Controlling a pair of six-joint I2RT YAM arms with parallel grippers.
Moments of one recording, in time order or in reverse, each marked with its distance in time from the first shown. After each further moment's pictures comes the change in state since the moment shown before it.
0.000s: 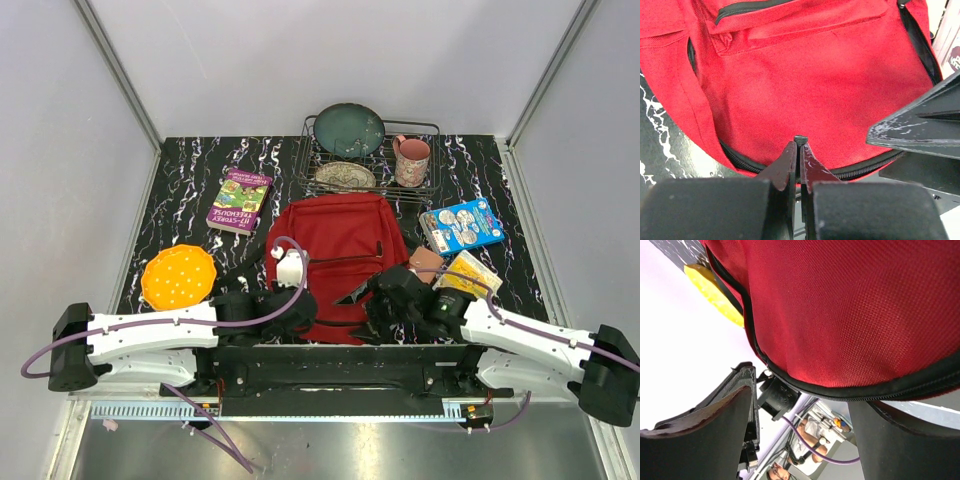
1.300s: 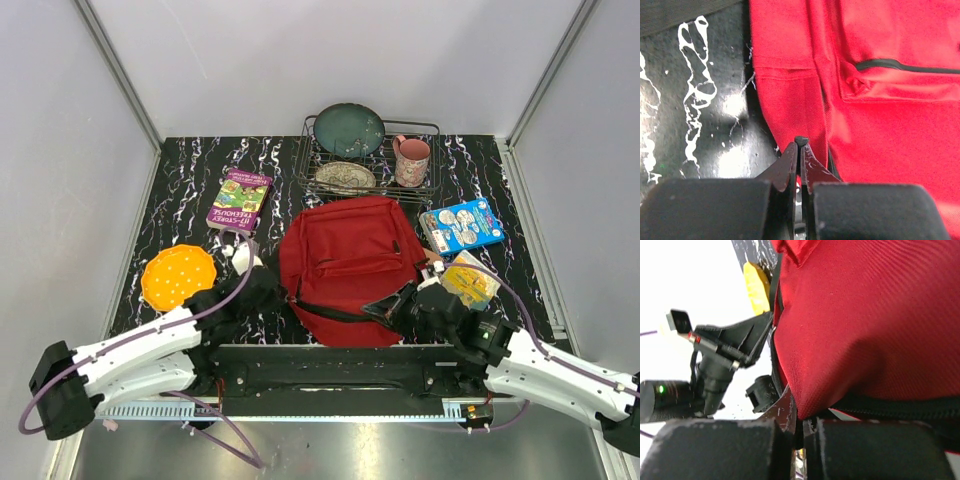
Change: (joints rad) left arm 0.362 -0.223 -0.251 0.110 0.170 -0.170; right arm 0.023 -0.418 -0.195 0.040 0.248 -0.243
